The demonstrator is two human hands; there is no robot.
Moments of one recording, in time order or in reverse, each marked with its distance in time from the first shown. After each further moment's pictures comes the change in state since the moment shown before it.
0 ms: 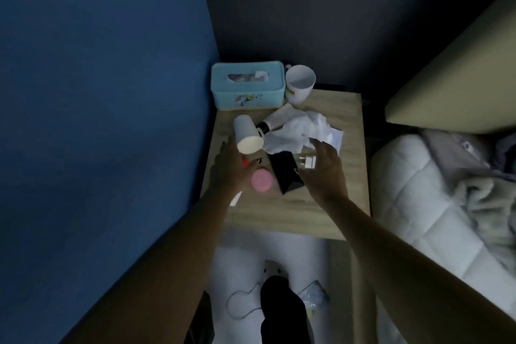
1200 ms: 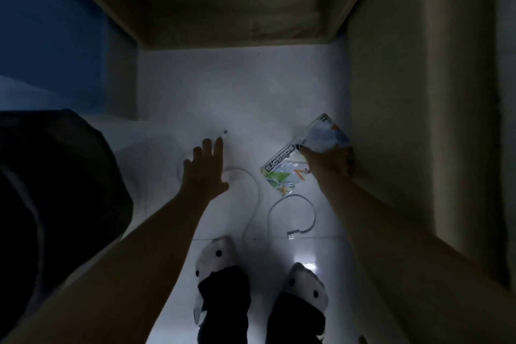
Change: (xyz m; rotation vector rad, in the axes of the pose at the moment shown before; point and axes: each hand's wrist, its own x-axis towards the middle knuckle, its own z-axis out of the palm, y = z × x) left_hand -0.222 -0.396 0.446 0.881 -0.464 0.123; right_hand -0.297 0.425 0.382 0.239 -0.126 0.971
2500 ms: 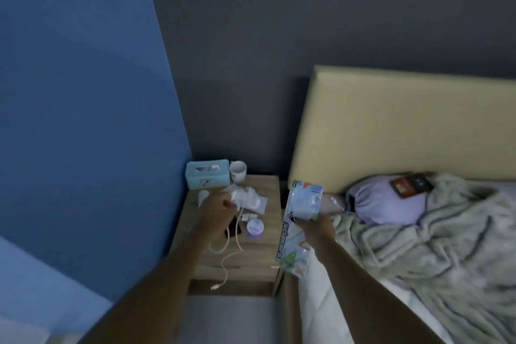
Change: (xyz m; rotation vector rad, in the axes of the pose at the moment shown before) left_hand -0.359 0.016 -0.759 -0.914 0.672 0.126; right_hand -0.457 -0.404 -0.549 0.389 -0.062 -0.489
